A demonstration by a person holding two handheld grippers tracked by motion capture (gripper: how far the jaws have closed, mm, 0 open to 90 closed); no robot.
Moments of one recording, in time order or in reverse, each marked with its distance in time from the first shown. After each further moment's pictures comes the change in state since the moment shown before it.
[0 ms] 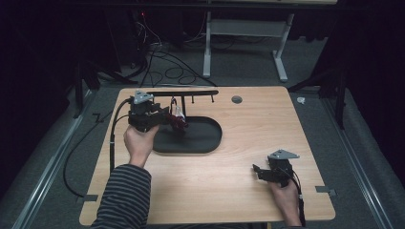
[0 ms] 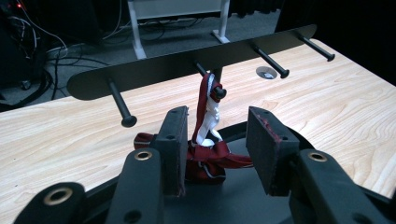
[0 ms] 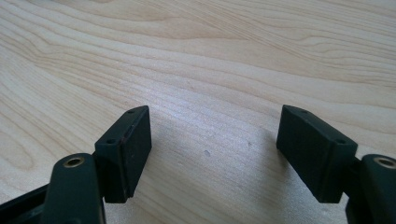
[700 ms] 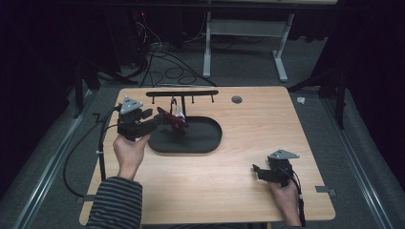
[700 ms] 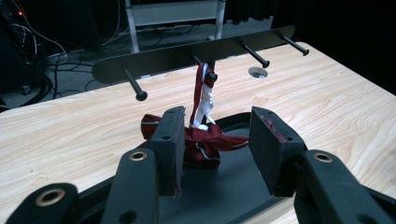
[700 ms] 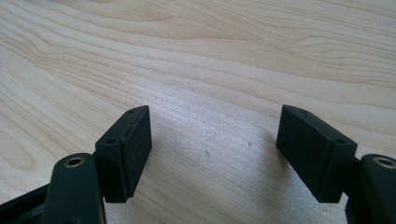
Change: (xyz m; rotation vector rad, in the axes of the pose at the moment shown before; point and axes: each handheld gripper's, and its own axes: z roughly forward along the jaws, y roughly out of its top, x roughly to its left) left arm 0.000 -0.013 -0.041 -0.036 -0.013 0.003; right arm 0.000 0.000 0.000 0.000 0.001 -0.002
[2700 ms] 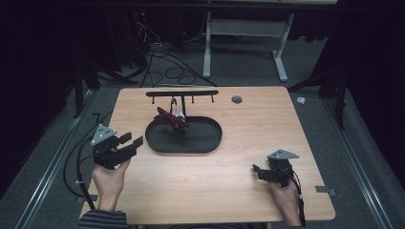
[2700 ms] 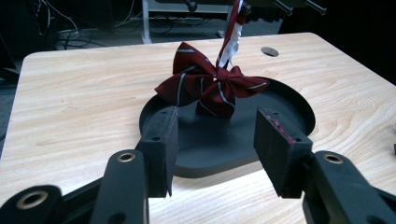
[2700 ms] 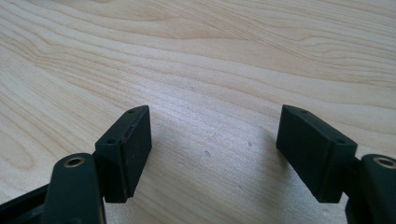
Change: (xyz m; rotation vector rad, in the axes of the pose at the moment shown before) left arm 0.021 -0.069 -0.051 0.004 0.022 -0.107; right arm 0.000 0.000 0.000 0.001 -0.001 0.001
